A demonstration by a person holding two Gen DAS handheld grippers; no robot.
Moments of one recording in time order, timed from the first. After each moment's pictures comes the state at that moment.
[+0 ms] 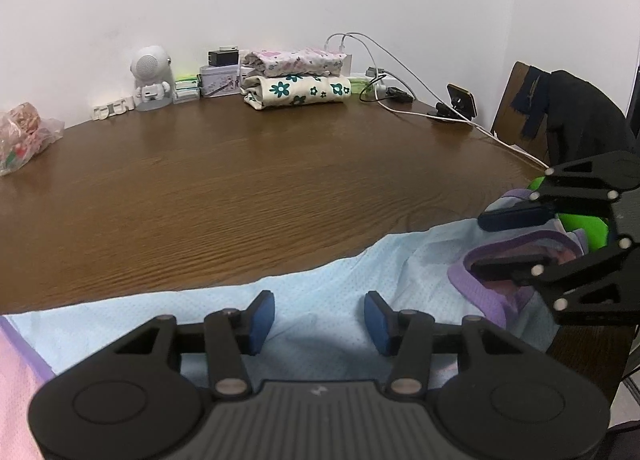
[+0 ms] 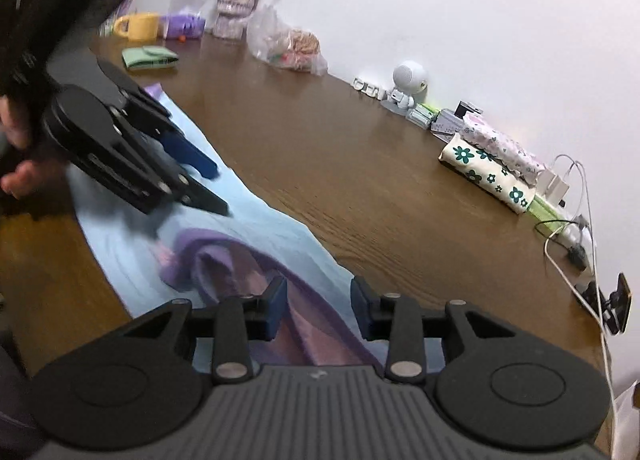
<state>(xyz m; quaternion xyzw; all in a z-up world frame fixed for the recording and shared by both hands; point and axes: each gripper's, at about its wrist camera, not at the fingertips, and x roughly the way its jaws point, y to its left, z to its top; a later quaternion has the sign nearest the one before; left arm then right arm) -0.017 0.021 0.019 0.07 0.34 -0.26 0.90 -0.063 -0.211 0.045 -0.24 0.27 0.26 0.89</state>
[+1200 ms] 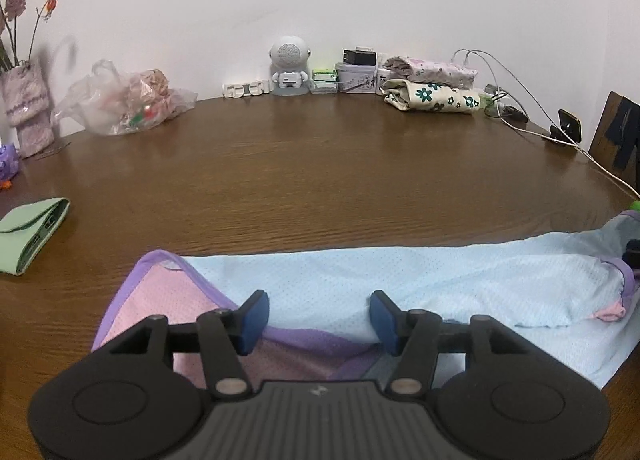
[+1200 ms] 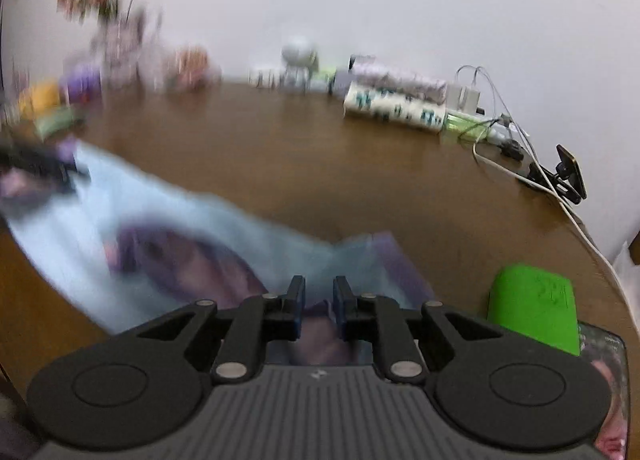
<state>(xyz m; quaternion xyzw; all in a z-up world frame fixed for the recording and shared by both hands) -0.023 0.123 0.020 0.05 0.33 -0.12 0.93 -0.087 -0.257 0.027 -0.10 0.29 0.12 0.94</state>
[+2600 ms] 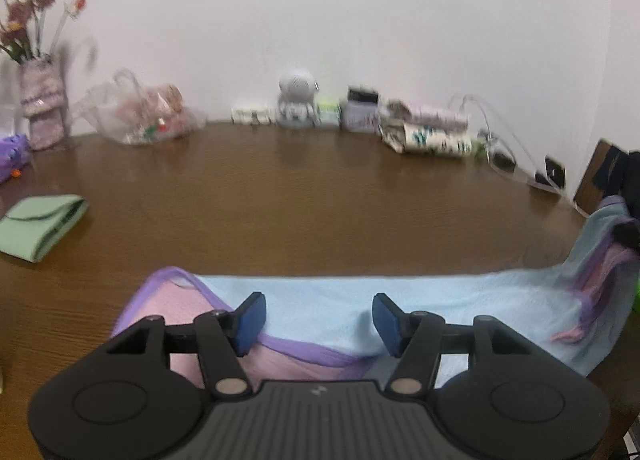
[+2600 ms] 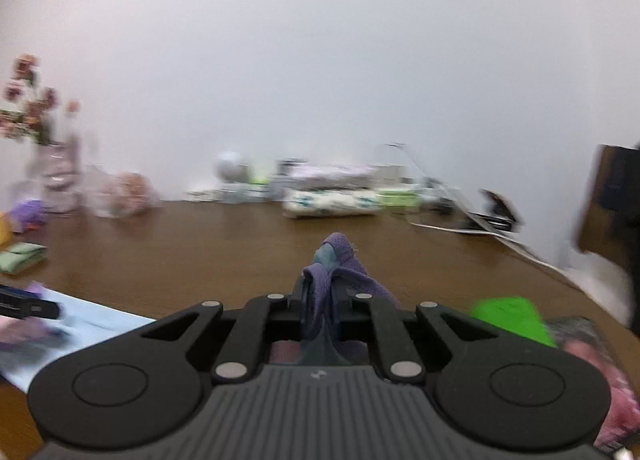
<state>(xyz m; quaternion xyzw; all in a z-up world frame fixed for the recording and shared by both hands) -0.055 0.151 0.044 -0.01 0.29 -0.12 0.95 -0.124 -0.220 0.068 0.02 0.16 0.07 0.98</state>
